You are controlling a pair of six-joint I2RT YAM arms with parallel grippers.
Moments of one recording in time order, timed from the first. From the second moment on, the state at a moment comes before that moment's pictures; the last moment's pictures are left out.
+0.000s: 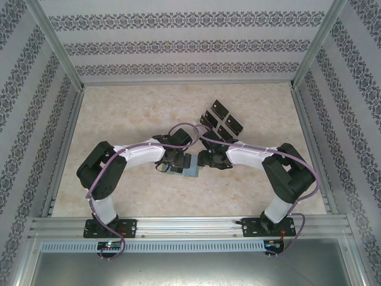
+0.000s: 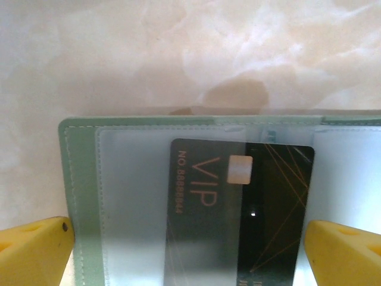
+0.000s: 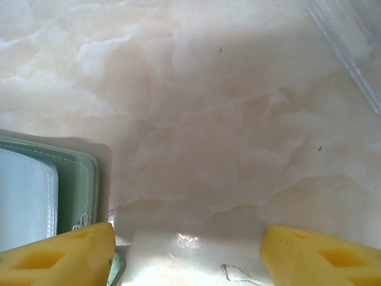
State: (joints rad) left arm -0.70 1.81 1.11 -0.61 -0.13 -0.60; right arm 0.66 1.70 0.91 -0.43 0.03 0.71
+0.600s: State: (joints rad) left arm -0.65 1.79 1.09 -0.62 -0.16 -0.60; right arm 0.66 1.72 0.92 -0.44 0.04 0.71
